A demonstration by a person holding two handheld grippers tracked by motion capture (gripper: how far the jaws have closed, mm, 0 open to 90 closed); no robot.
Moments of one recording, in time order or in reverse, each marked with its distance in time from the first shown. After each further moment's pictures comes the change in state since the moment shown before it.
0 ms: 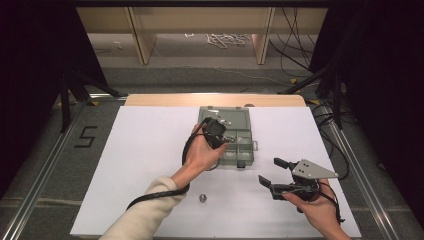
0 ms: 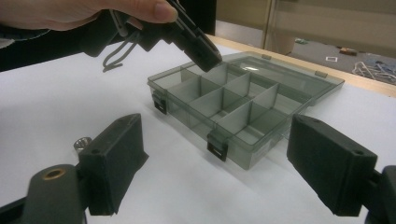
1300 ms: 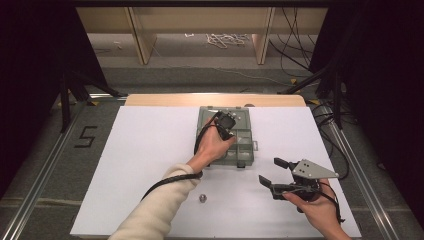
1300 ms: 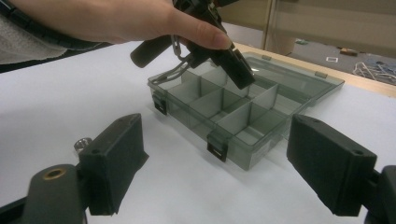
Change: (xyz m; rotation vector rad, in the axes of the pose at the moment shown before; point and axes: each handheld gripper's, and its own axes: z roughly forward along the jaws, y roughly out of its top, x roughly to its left) left arm 0.006 0.023 0.056 0.052 0.003 0.041; right arm -0.001 -0.001 0.002 -0.033 0.009 0.004
